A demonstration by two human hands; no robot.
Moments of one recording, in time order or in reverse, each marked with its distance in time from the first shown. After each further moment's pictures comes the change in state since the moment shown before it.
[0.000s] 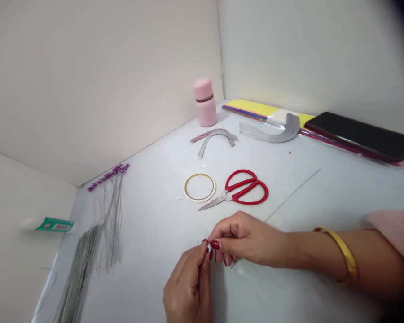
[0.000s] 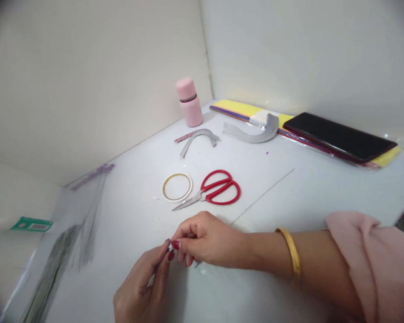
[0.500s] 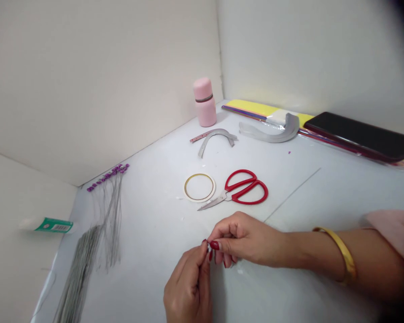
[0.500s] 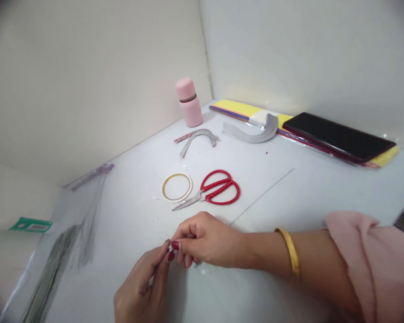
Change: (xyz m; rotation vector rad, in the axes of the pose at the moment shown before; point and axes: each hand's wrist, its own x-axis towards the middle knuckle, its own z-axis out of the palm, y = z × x) left_hand -0.001 0.000 0.001 -0.036 0.019 -0.038; right_hand 0.000 -0.001 0.000 -0.006 -0.010 0.026
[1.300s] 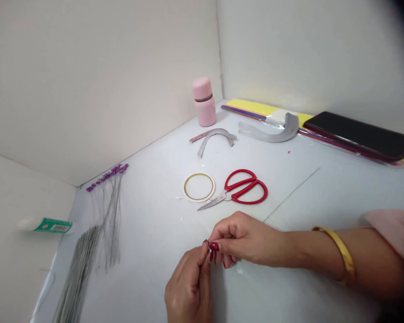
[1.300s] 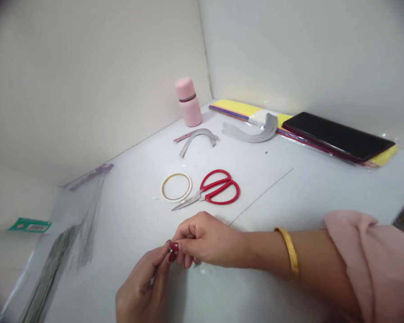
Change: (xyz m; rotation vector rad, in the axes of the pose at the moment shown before) left_hand 0.000 0.001 0.001 -0.045 -0.030 -0.038; right_hand 0.000 0.000 -0.001 -0.016 -0.005 -0.001
